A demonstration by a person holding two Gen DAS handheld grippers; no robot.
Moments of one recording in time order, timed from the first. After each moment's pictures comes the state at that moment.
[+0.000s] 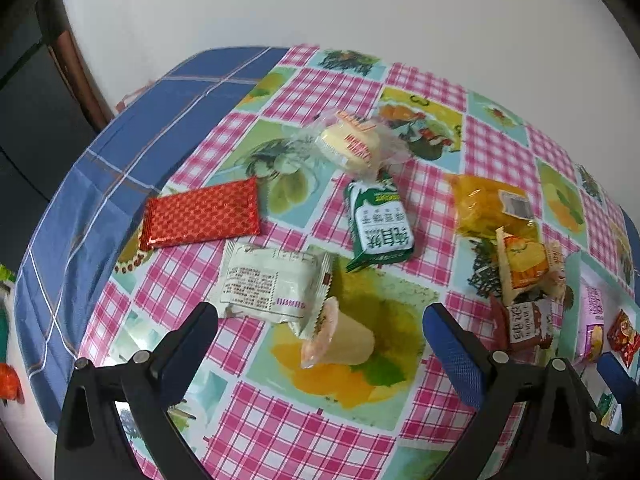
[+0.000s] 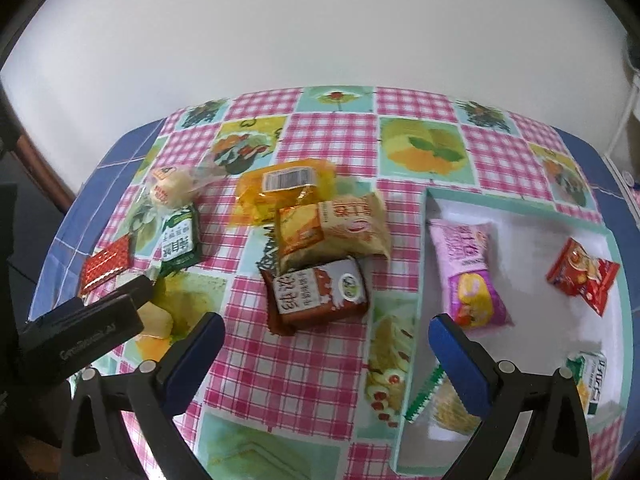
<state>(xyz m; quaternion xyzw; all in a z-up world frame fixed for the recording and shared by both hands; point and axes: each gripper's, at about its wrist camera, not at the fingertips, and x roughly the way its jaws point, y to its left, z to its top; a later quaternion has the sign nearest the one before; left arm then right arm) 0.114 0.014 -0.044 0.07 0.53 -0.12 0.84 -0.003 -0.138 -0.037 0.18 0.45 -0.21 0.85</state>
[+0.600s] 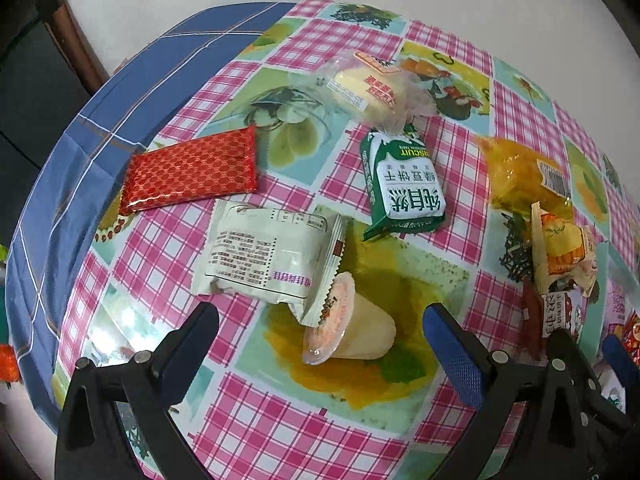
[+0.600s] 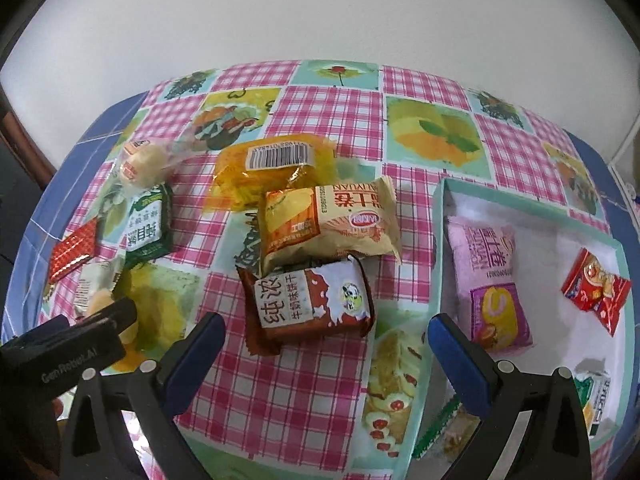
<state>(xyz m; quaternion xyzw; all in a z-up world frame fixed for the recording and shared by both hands) 0.121 0.009 -0.083 0.07 0.58 -0.10 0.81 0.024 -0.146 -0.067 0.14 0.48 -0.23 0.83</state>
